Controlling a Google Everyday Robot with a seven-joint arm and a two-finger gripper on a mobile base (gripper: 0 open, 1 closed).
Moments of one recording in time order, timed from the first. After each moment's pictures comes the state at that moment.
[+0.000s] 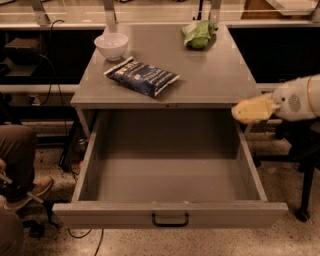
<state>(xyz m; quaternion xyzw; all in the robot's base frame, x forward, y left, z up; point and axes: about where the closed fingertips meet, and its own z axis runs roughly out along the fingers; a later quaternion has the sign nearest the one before) 0.552 -0.228 0.875 -0.27 0.86 0.23 0.37</state>
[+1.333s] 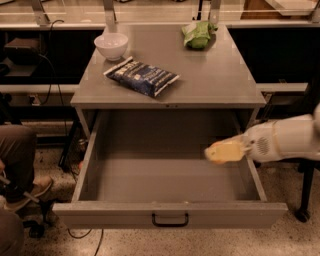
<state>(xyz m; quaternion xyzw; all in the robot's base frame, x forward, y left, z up) 0.486 -0.157 0.788 -0.27 0.86 0.31 0.29</state>
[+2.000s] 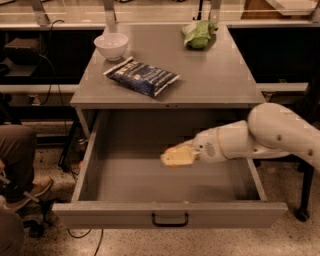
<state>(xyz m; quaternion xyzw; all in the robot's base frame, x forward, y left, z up) 0.499 -0.043 0.749 -0.32 0.82 0.38 0.28</state>
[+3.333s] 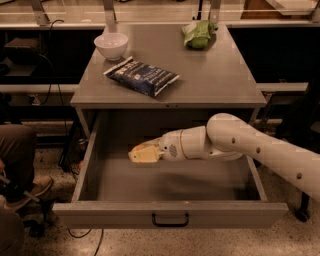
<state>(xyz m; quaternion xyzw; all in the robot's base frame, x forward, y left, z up) 0.534 0.056 0.719 -0.35 0.76 0.44 0.32</state>
